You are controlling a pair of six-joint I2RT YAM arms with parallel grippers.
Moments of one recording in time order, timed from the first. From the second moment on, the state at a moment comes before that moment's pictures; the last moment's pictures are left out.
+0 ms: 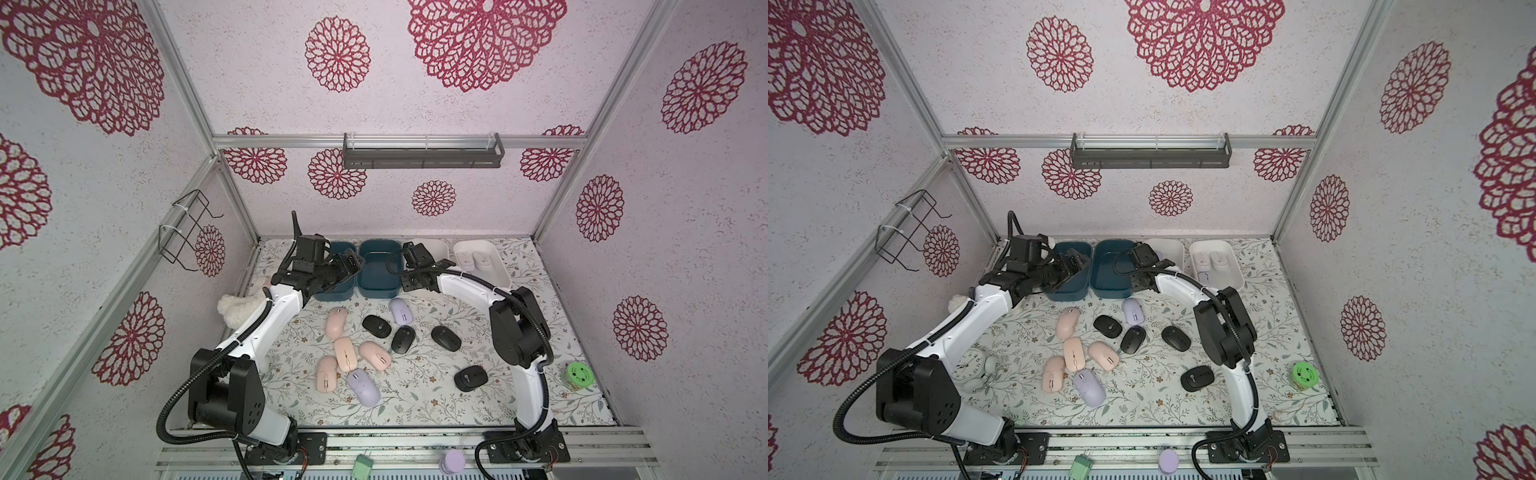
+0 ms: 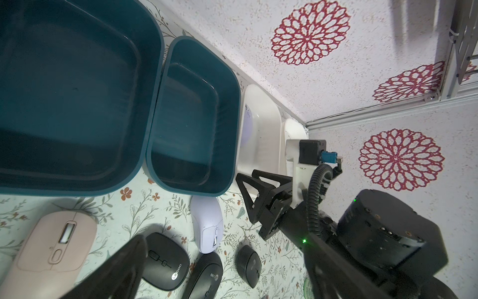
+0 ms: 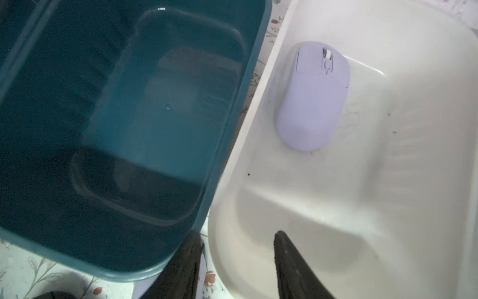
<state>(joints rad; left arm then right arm) -0.24 1.52 1.24 -0.38 0.32 -0.77 0.62 2.11 1.69 -0.50 0.18 0.23</state>
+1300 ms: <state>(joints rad) -0.24 1.52 1.24 -0.38 0.33 -0.77 0.62 2.00 1.44 -0.42 0.16 0.04</state>
